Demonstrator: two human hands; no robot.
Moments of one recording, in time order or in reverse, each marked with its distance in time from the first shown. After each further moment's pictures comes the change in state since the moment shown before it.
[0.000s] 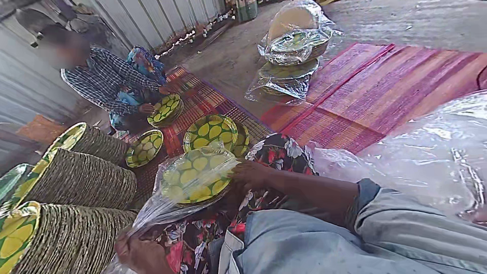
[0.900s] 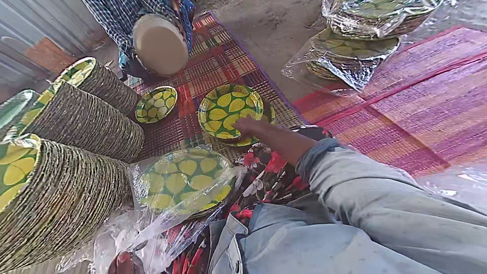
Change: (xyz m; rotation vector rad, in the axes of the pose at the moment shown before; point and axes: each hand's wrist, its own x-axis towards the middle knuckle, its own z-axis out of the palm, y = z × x) left_hand -0.066 0.066 -0.096 0.438 -0.201 -0.165; right_hand 0.163 0.098 -0.024 -0.097 -0.224 0.328
